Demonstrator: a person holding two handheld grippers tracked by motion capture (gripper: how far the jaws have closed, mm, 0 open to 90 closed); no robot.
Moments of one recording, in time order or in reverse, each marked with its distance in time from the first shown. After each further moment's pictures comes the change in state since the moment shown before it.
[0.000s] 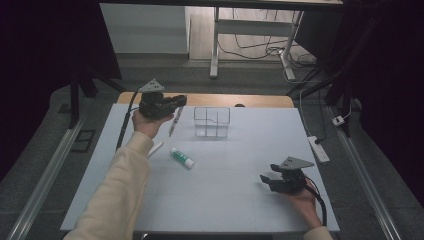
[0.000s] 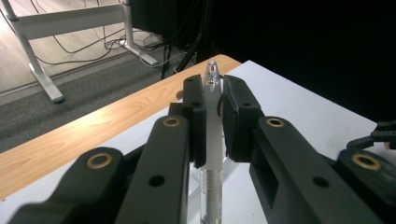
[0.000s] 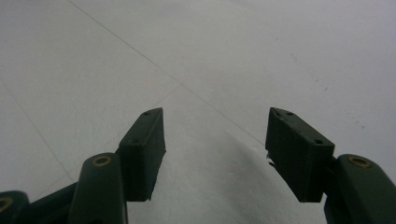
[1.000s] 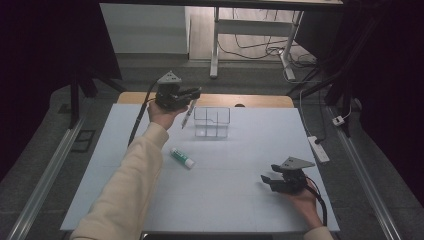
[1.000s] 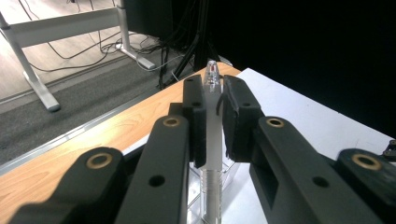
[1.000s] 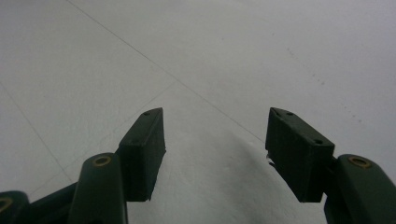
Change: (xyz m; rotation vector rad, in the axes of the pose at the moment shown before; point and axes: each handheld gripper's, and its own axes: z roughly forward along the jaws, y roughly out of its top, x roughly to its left) left arm -0.008 0.024 0.041 0.015 -0.005 0.028; right arm -0.002 -0.002 -0.001 0.004 0.000 0.012
